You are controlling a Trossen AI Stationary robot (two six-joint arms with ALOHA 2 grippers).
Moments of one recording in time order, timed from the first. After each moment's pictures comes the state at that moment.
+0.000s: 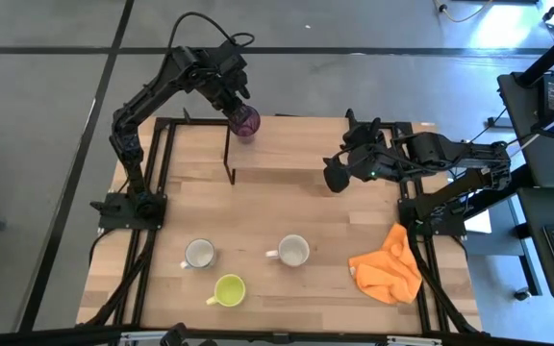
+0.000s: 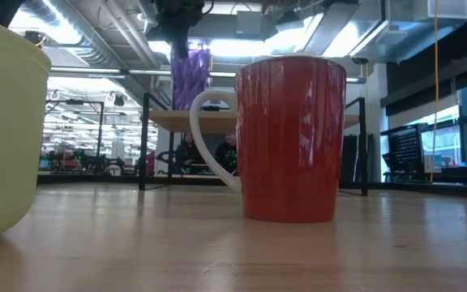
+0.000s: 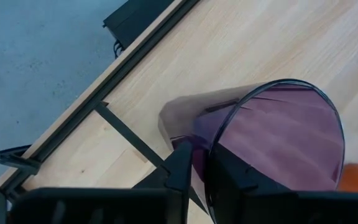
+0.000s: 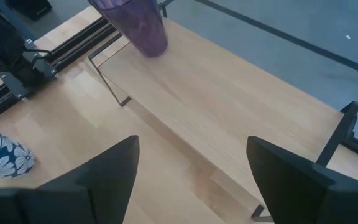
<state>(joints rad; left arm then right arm) 0.63 1.81 2.23 -1.57 0.02 -0.15 0.14 1.42 1.73 -1.21 0.62 0.80</state>
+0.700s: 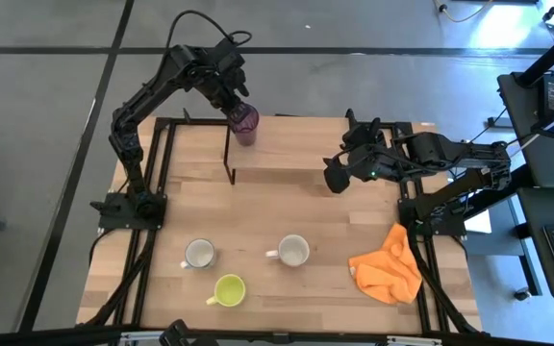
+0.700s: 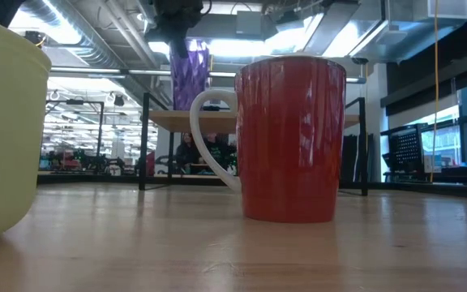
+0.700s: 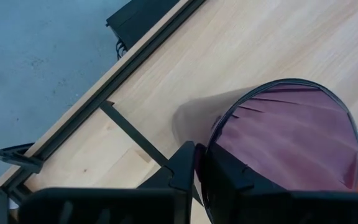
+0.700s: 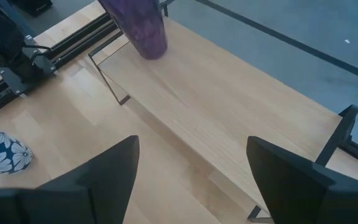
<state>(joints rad) 0.66 1.81 2.23 -1.57 0.03 -0.15 0.14 1.42 1.73 -1.21 0.62 0.78</state>
